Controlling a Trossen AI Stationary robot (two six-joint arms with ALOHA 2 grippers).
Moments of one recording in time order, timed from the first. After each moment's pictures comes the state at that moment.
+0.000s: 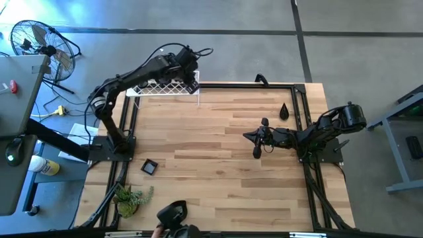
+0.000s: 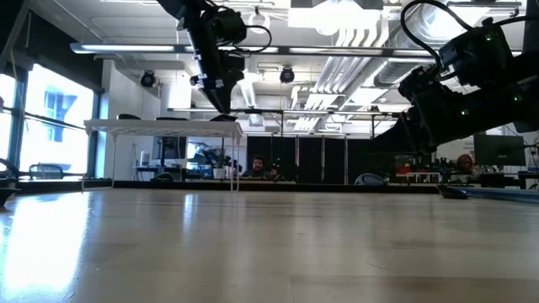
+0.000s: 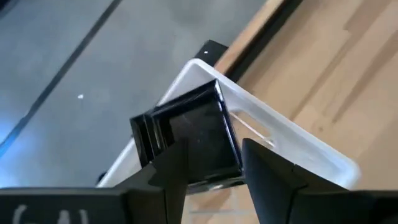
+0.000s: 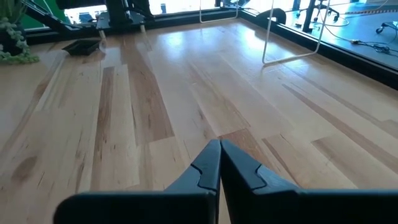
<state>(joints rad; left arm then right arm) 0.63 1.71 1.63 -0.87 -0.27 0.07 -0.01 1.49 0.10 1.12 0.27 0.15</state>
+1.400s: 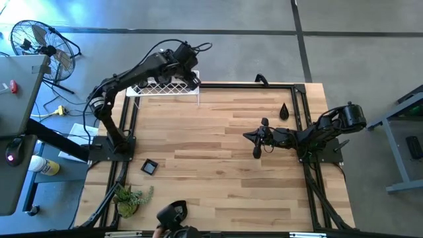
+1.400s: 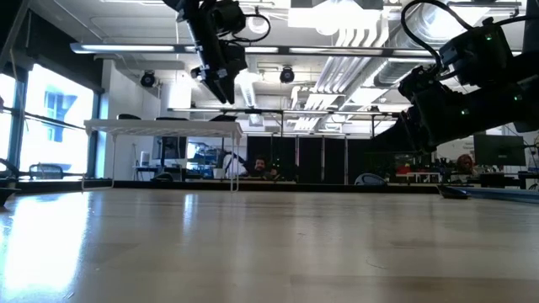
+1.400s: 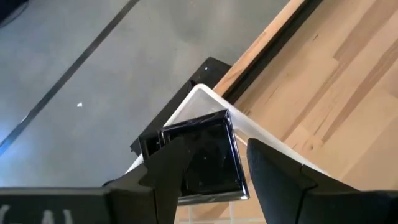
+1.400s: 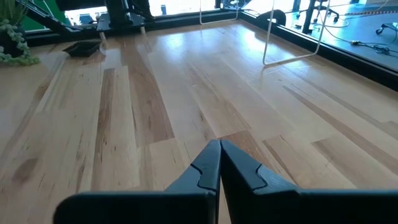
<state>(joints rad) 0.63 1.71 1.69 -0.88 -0.26 0.04 -0.01 1.49 0.10 1.13 0.27 0.15</state>
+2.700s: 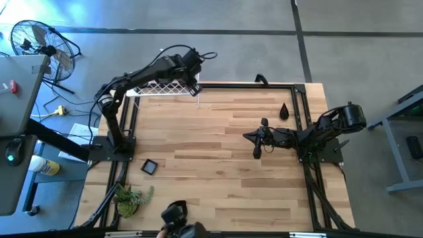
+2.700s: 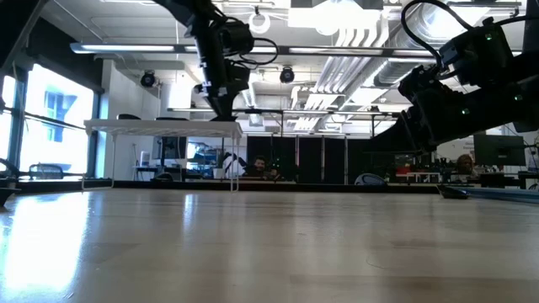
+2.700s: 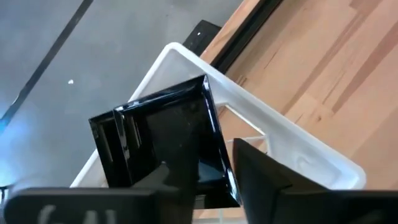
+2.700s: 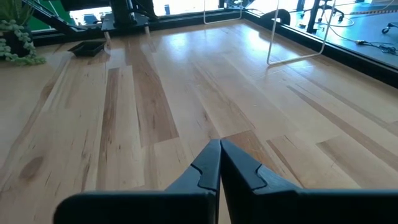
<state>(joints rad) 0.62 1.80 1.68 -0.93 -0.26 0.05 -0.01 1.49 0.10 1.13 0.26 0.15</state>
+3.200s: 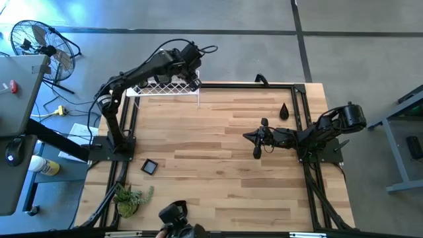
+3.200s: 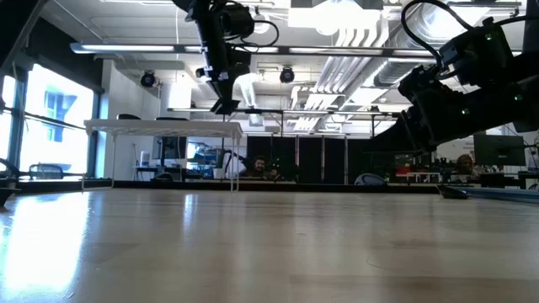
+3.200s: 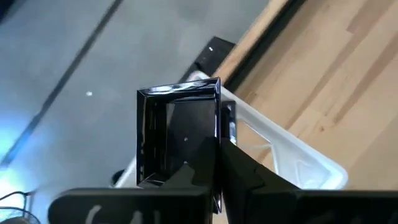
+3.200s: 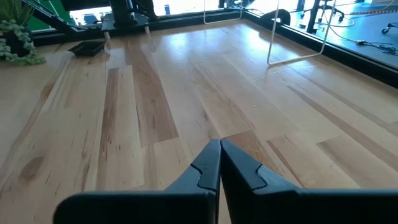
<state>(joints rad) 0.62 1.80 1.81 -1.02 -0.30 0.07 -0.01 1.49 0.10 1.13 0.26 0.15</state>
